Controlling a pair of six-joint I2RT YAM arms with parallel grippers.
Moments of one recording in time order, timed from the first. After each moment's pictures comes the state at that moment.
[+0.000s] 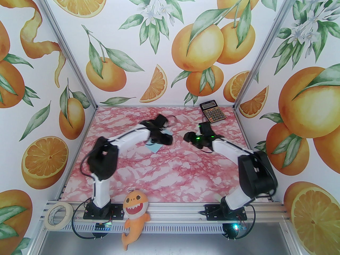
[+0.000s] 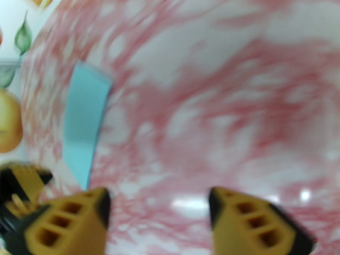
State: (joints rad) left arm -0.57 1.92 1.51 -0.70 0.15 -0.42; right arm 0.33 1.68 0.97 -0.20 -0.34 0.72
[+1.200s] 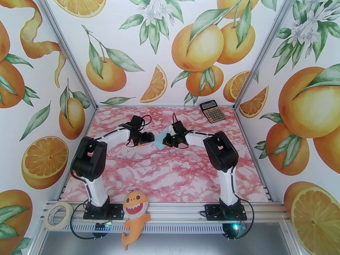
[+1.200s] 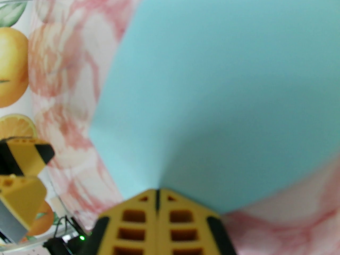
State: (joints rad) left arm -0.38 1.87 1.25 -0.53 0.26 -0.53; right arm 0.50 2.13 1.33 -0.18 -0.49 0.72
